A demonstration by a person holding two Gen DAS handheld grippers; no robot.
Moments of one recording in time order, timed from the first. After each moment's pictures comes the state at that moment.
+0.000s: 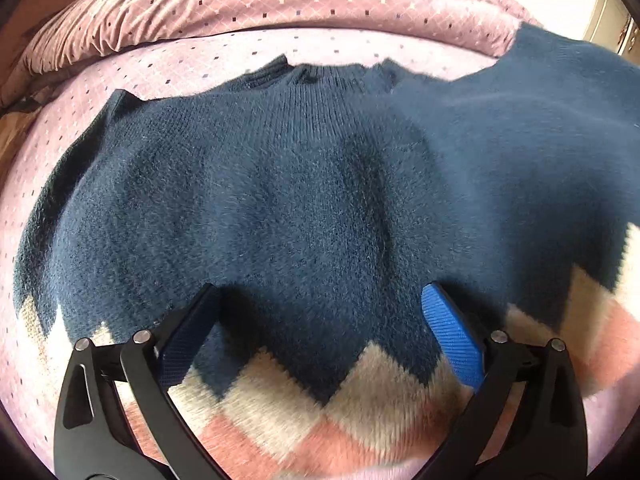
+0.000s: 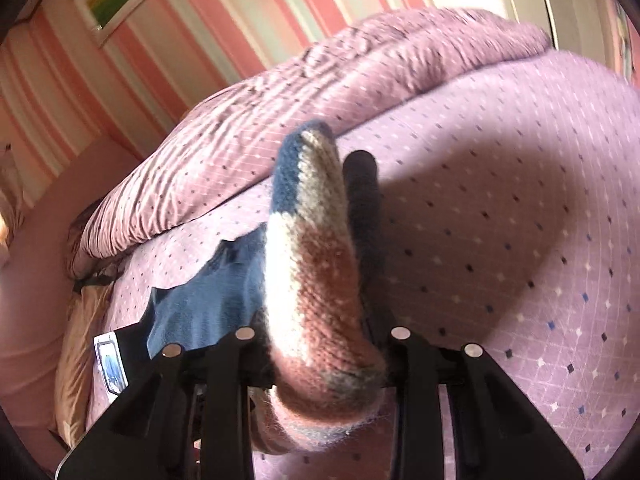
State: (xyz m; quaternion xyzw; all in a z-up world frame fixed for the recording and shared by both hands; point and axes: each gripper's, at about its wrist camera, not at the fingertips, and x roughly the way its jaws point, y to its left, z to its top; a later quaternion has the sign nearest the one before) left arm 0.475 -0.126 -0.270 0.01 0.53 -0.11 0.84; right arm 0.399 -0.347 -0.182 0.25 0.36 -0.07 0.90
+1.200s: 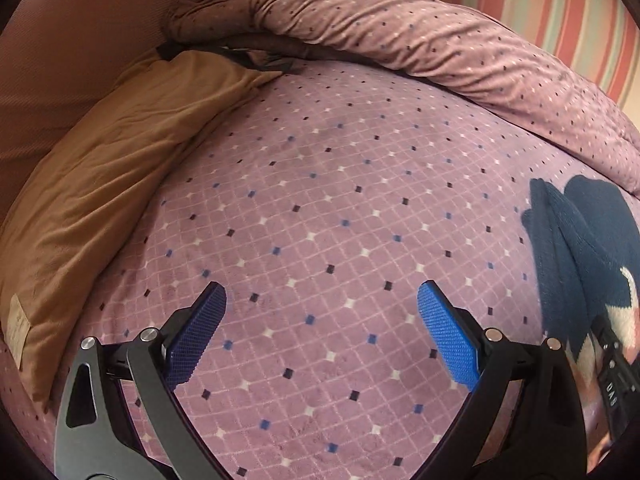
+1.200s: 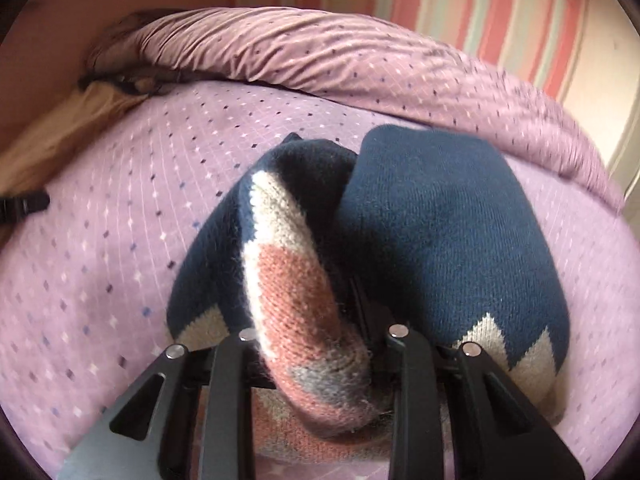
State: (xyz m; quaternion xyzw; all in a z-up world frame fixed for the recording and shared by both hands) left arm 0.484 0.287 -0.232 -0.04 0.47 0.08 0.88; right arm 0.435 0.014 -0.258 -0.07 0.42 -0.01 0.91
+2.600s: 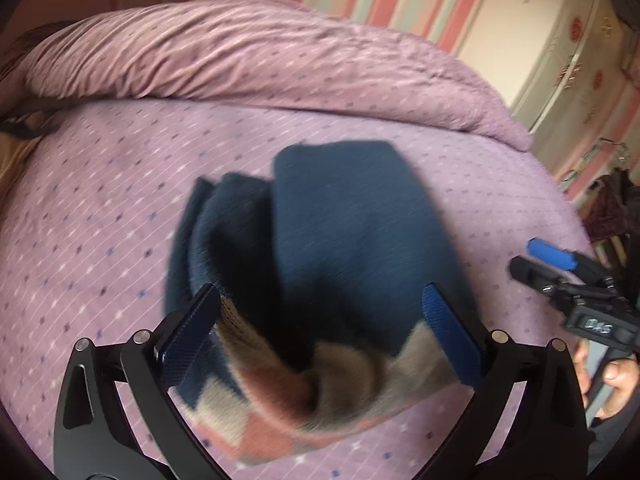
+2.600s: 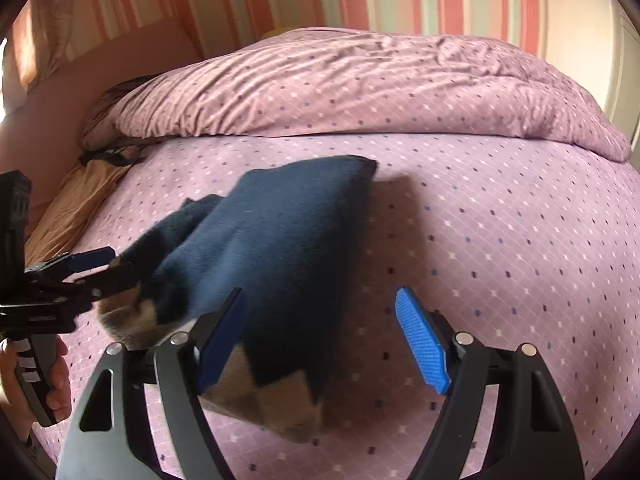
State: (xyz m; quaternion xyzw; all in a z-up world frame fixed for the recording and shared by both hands) left arm 0.484 0.037 -0.181 -0.04 0.45 -0.24 0.86; right arm 0.425 -0.218 -0.182 0.06 0.43 0.02 0.90
